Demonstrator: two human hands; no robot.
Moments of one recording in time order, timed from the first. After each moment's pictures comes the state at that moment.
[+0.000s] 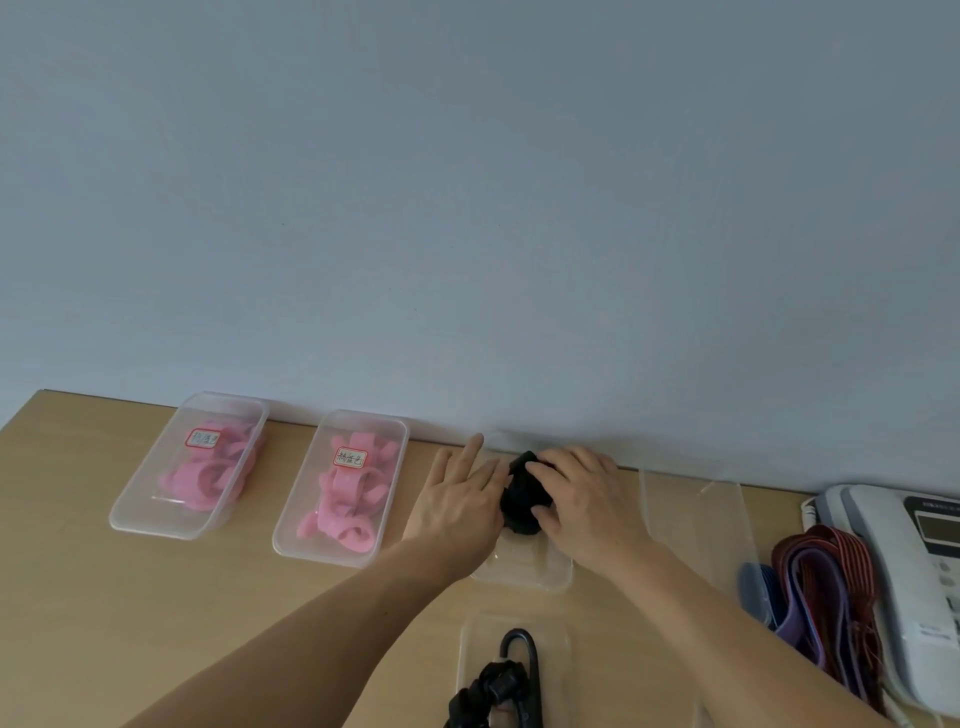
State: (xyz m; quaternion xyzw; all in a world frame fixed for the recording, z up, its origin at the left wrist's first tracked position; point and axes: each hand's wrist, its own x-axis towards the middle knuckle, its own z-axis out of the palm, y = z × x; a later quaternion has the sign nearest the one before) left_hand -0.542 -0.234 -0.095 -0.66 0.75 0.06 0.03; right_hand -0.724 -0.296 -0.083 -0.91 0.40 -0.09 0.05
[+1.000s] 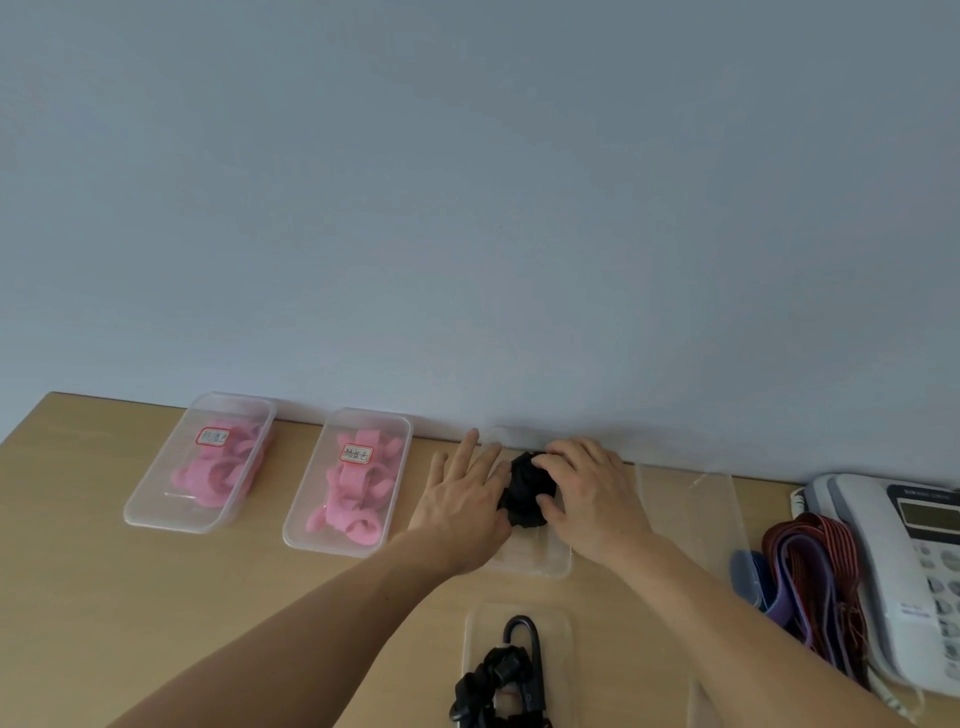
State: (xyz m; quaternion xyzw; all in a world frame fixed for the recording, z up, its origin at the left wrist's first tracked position) left_hand -0.545 -0.228 -0.079 -0.67 0.73 0.14 0.04; right_hand -0.725 -0.287 -0.063 -0.89 0.44 -0.08 0.10
